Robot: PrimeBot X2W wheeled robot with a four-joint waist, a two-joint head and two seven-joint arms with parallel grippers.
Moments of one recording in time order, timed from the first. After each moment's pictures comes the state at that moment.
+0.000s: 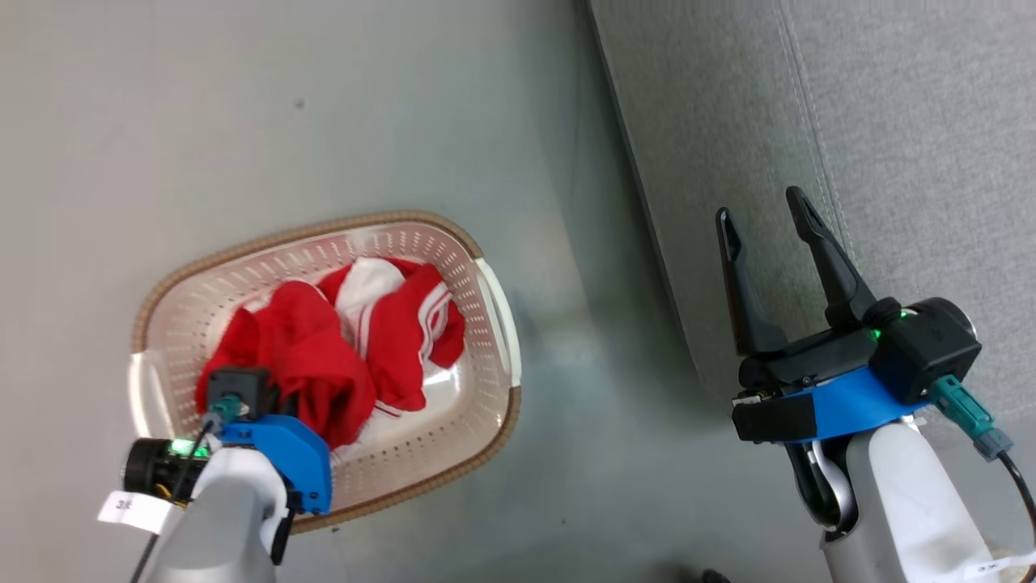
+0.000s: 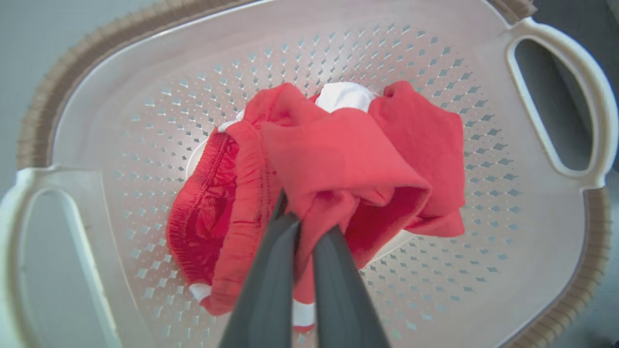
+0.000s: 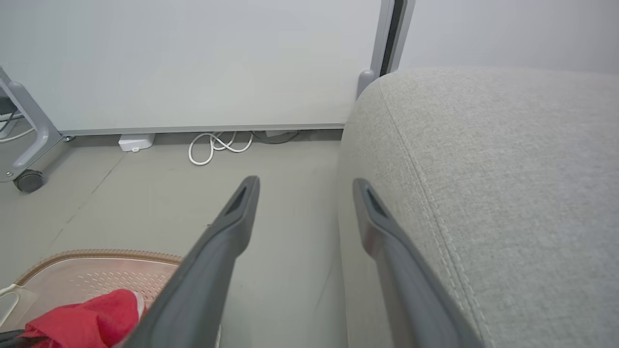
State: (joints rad) left arm -0.60 0.14 -0.21 1.21 -0.16 -0.12 -0.26; right arm -0.34 -0.05 0.12 0.12 0.11 0.13 -0.26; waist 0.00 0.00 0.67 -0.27
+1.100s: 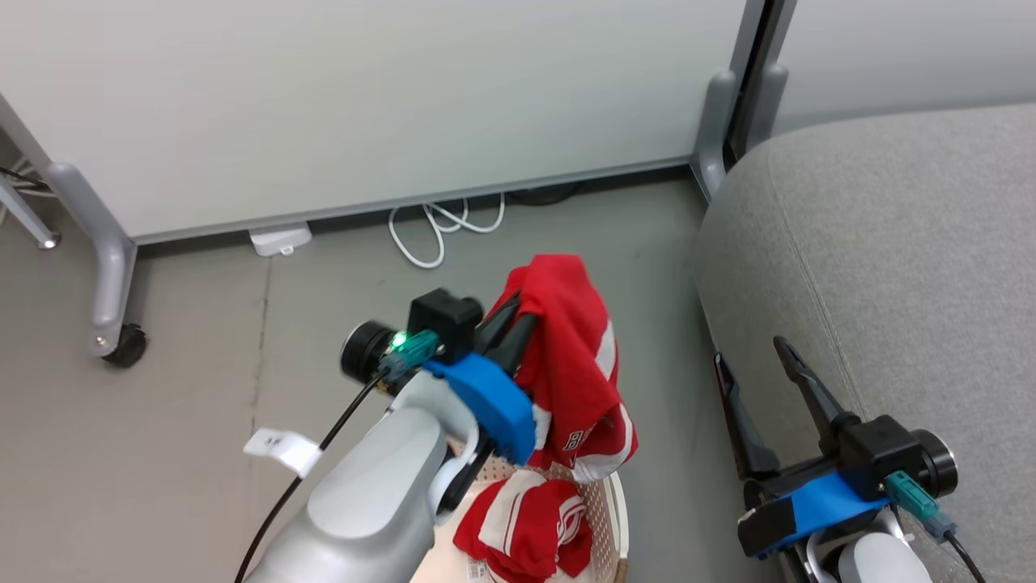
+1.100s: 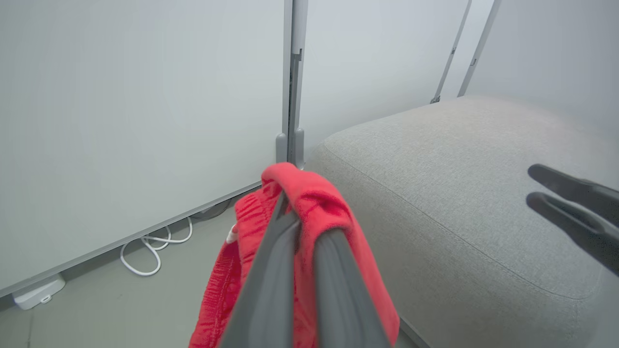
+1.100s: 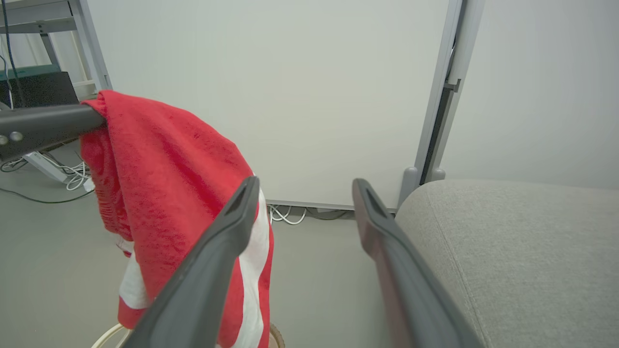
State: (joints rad) left arm -0.62 0.05 -0.74 0.72 -0.56 -0.13 -0.21; right arm -0.15 -0.05 0.09 0.25 0.04 0.13 -0.26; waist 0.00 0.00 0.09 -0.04
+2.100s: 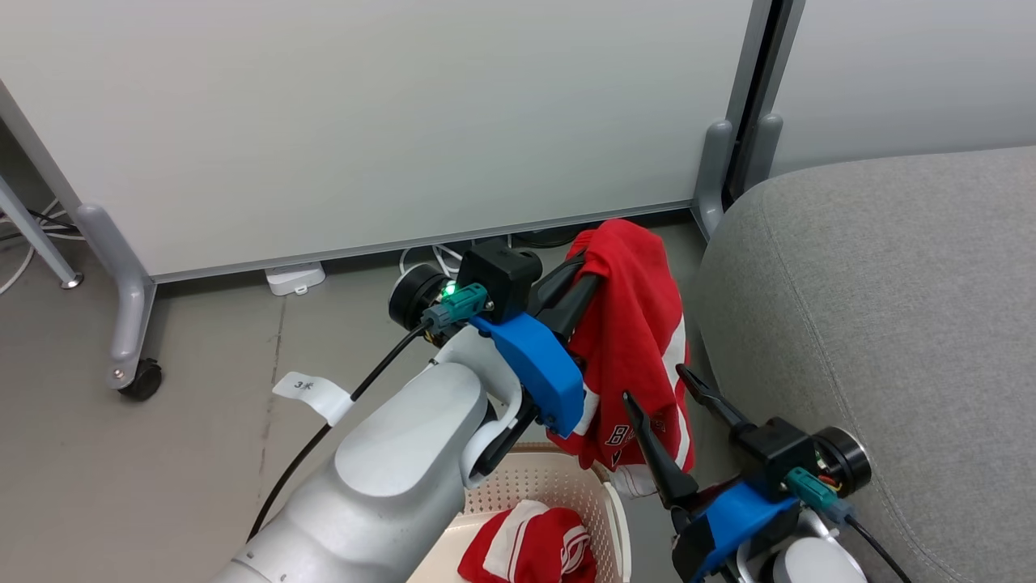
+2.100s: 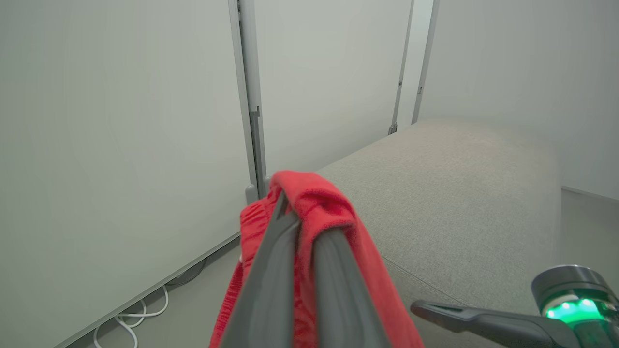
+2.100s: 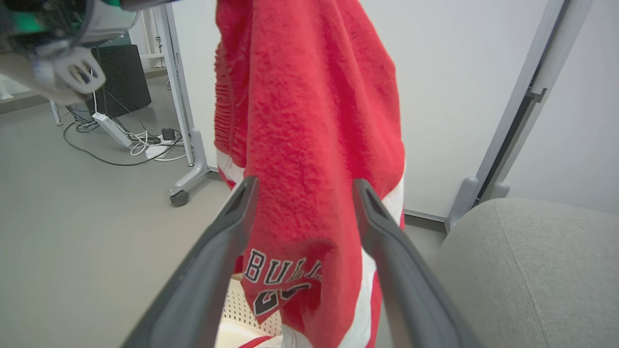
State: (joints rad) left arm -0.77 0.05 -0.91 0.66 -0.70 -0.12 -0.19; right arm -0.16 -0.05 0.27 0.27 0.04 0.13 -0.17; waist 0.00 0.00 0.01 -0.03
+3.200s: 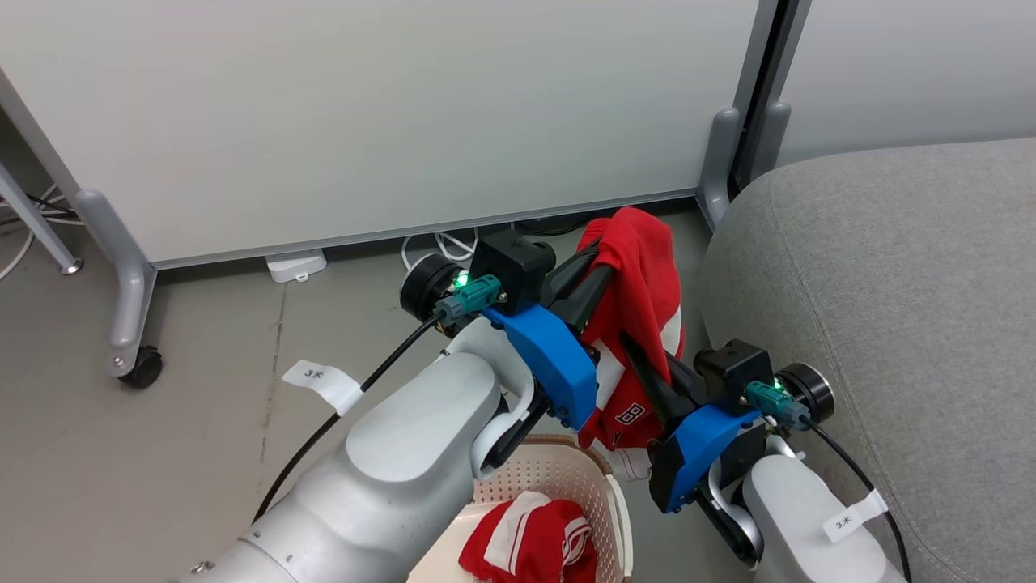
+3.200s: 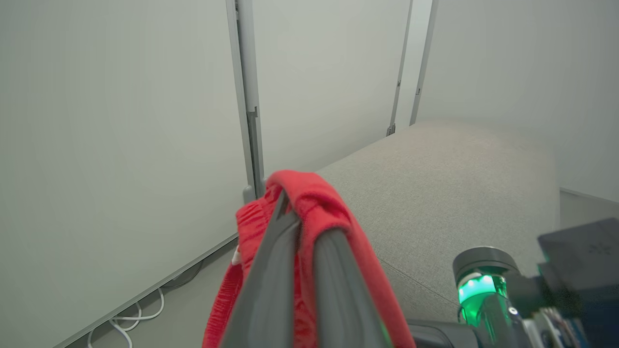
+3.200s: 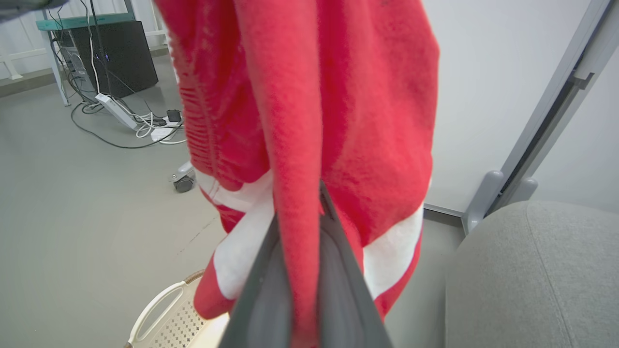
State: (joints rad) left arm -0.83 0.05 -1.02 0.68 -0.79 -0.09 -0.23; right arm -0.46 -0.05 0.36 0.63 0.14 0.13 -0.19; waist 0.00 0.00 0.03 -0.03
